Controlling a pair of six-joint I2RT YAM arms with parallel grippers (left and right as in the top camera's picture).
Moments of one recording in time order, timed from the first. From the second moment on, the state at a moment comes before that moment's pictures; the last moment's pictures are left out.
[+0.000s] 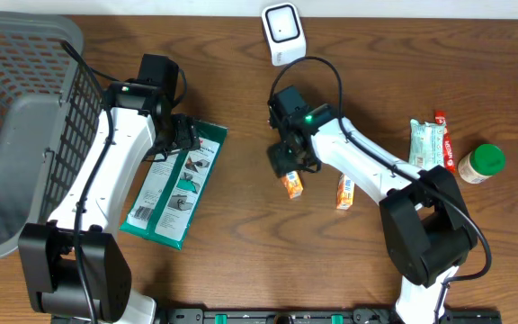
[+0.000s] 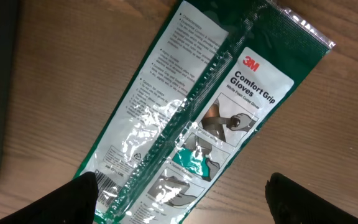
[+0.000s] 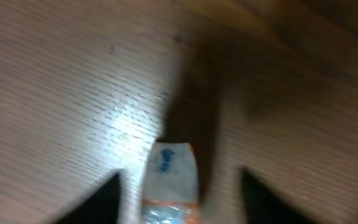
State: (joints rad) left arm -0.14 1.69 1.39 -1.11 -0.08 -0.39; right arm 0.57 1.98 1.41 -0.82 -0.04 0.21
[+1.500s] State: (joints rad) left arm -0.14 1.69 1.39 -1.11 -0.08 -0.39; right arm 0.68 1.98 1.41 -0.76 -0.09 0.31
